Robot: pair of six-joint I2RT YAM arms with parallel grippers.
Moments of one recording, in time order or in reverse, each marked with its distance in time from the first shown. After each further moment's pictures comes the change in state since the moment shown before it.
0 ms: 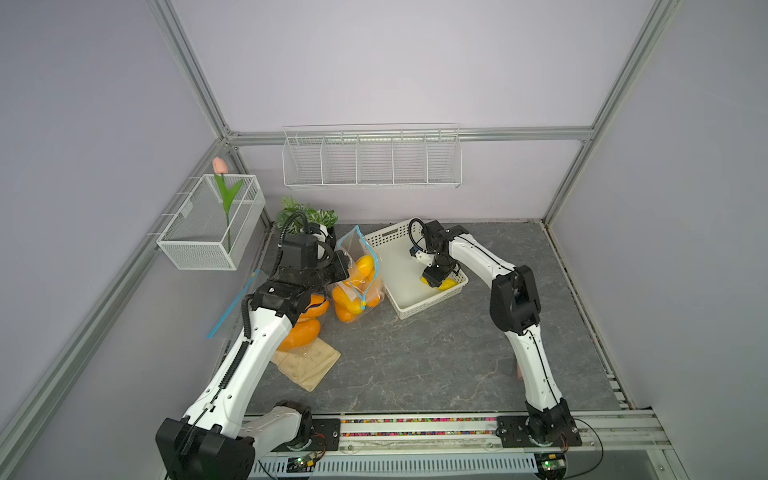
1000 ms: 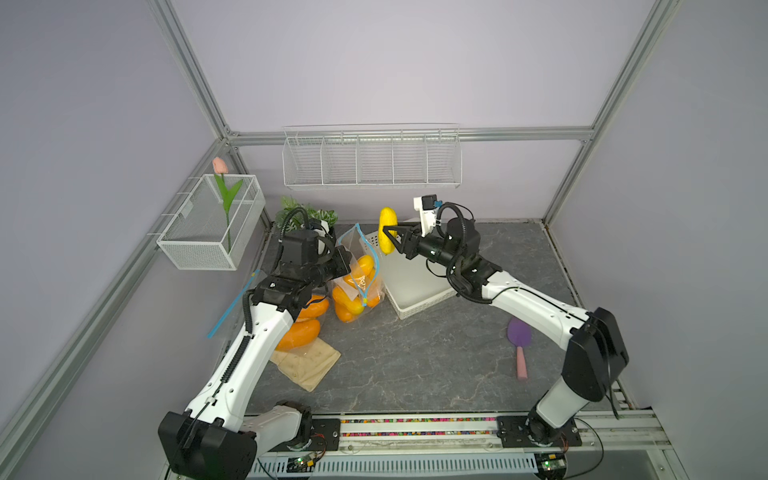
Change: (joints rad) left arm 0.000 0.032 0.040 0.009 0.032 -0.035; right arm 0.229 -0.676 -0.780 1.601 -0.327 0.935
